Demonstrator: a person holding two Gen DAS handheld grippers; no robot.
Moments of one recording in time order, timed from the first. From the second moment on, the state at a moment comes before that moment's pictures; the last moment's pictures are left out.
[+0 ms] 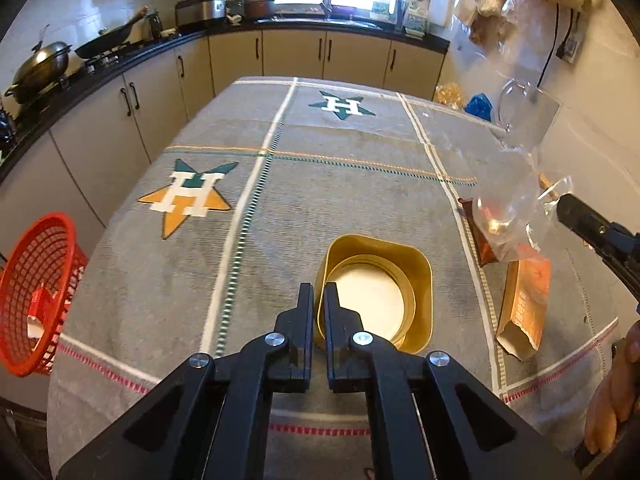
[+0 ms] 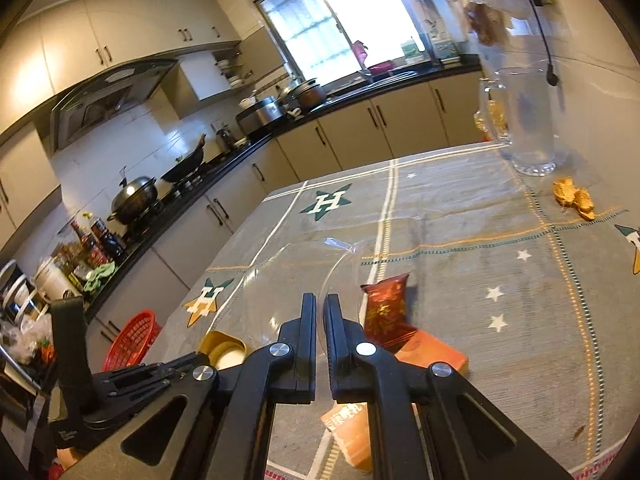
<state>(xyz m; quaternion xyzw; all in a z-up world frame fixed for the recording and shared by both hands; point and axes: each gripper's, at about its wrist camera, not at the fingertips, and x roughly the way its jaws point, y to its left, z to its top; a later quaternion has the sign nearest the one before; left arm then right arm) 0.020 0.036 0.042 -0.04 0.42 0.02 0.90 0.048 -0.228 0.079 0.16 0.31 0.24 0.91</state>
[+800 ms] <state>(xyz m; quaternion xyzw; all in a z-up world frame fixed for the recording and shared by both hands) -0.004 0.046 0.049 -0.02 0.40 0.04 0.91 0.037 -0.196 0.075 0.11 0.31 0.26 0.91</state>
